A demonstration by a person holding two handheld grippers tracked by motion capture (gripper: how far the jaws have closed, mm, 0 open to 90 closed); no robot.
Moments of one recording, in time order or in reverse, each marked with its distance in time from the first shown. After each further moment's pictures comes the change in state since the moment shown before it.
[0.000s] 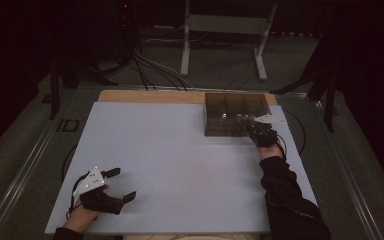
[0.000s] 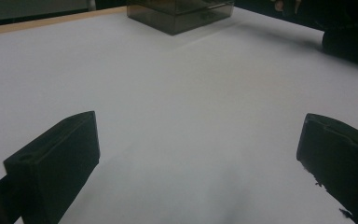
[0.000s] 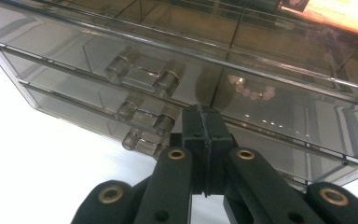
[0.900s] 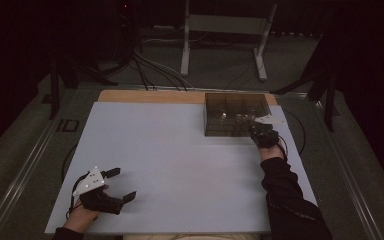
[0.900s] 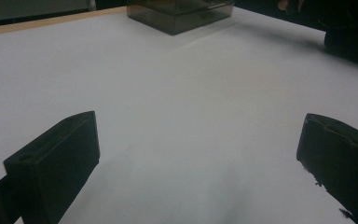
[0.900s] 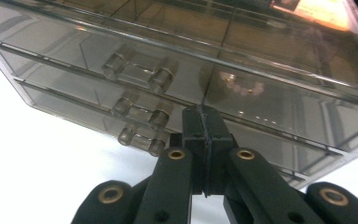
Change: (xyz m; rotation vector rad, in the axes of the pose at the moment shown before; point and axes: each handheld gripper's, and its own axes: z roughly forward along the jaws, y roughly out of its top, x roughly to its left) left arm 0.000 0.000 0.000 -0.001 0.001 -0.001; right arm 0.001 0.000 -0.006 0.007 -0.031 -0.002
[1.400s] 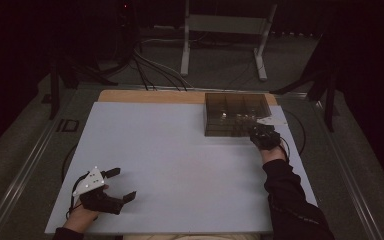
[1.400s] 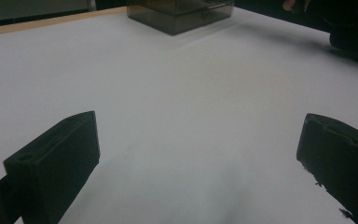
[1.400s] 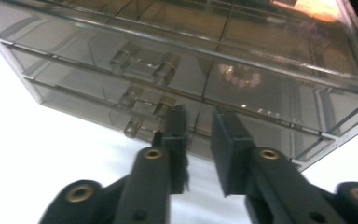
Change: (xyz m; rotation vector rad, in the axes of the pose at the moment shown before) left arm 0.000 0.000 0.000 -0.001 0.000 0.000; right arm 0.001 -0.001 -0.010 0.008 0.003 0.023
